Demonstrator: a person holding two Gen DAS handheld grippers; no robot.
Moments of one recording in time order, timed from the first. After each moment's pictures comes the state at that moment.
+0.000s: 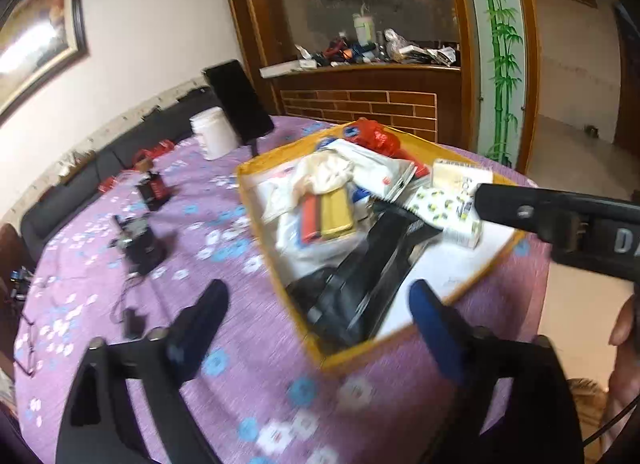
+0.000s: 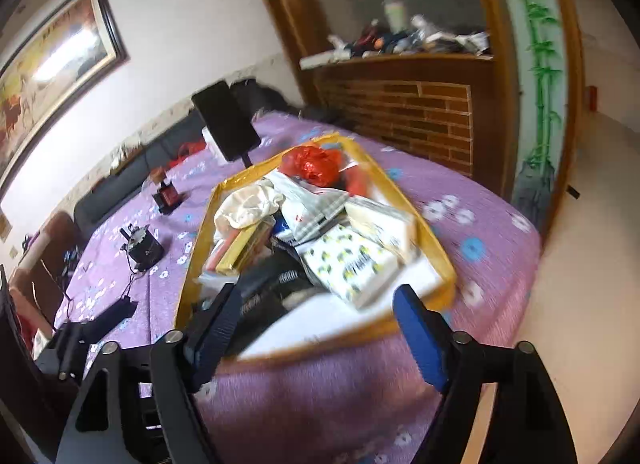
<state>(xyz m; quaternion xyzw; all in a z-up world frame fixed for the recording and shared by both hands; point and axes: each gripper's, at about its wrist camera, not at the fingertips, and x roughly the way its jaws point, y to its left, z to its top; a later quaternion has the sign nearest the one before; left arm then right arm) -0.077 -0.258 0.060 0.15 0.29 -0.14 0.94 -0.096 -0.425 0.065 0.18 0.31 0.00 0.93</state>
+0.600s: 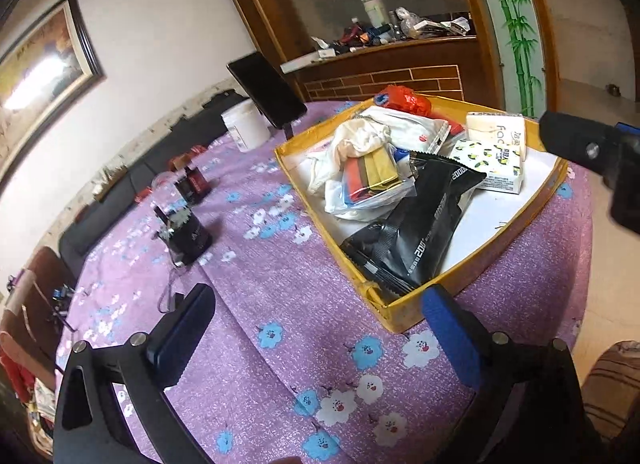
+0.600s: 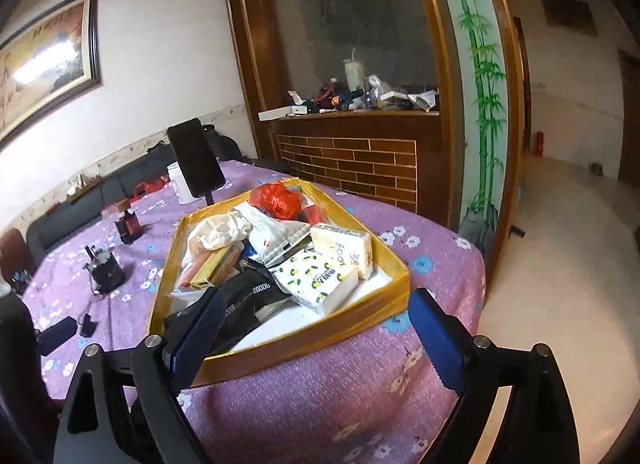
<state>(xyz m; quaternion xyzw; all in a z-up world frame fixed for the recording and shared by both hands) -0.078 -0.243 0.045 0.22 0.30 -0.09 0.92 -0.123 -0.389 0.069 0.11 0.24 -0.12 0.96</state>
